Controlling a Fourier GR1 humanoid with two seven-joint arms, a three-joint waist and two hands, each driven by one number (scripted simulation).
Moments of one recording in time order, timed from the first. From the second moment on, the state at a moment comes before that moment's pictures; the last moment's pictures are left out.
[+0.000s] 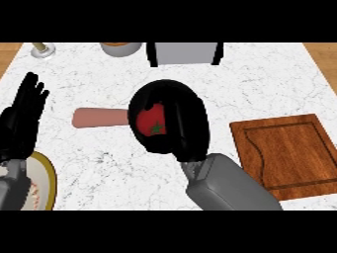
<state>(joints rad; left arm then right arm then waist) -0.17 0.36 -0.01 -1.58 0.22 0.29 0.19 -0.62 0.00 0.61 -1.46 0.89 -0.43 0.68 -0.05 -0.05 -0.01</state>
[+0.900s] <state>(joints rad) -0.21 0.33 -0.02 -1.59 0.21 0.27 0.18 -0.81 -0.03 0.65 -1.43 1.21 -0.36 1.13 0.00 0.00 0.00</state>
